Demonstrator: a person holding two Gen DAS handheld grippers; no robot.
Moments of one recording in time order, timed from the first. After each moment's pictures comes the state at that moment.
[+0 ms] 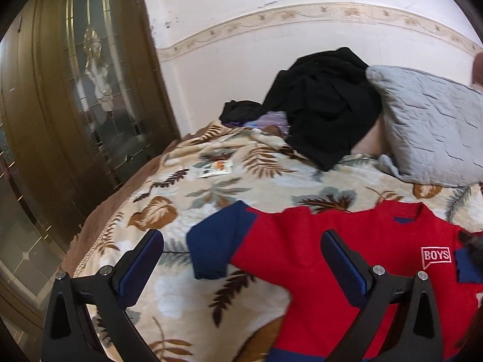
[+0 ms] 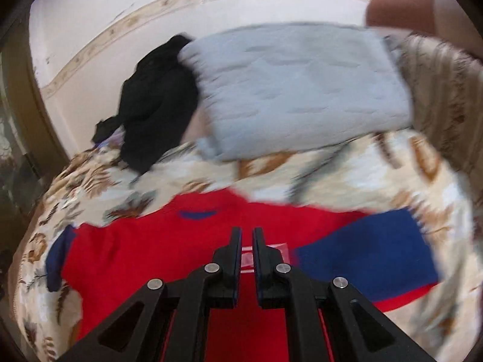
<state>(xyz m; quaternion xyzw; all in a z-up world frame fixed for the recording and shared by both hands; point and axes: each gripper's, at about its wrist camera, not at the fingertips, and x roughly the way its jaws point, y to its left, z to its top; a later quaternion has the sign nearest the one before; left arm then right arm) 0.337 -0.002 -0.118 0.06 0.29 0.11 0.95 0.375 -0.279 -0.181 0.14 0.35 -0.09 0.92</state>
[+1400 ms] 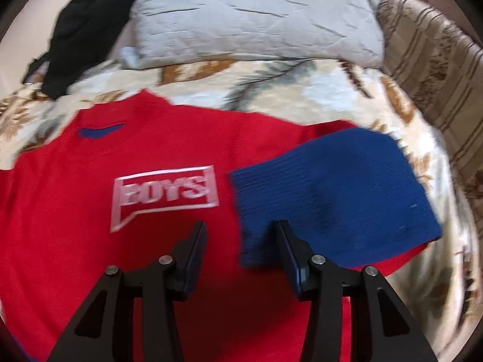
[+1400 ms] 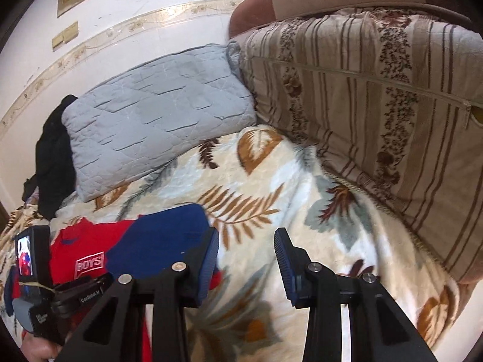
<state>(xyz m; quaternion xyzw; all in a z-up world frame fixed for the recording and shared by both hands) 0.371 -0.333 -0.267 0.07 0.48 -0.24 0.84 0.199 -0.486 -0.192 0.18 0.28 -0.31 0.89</state>
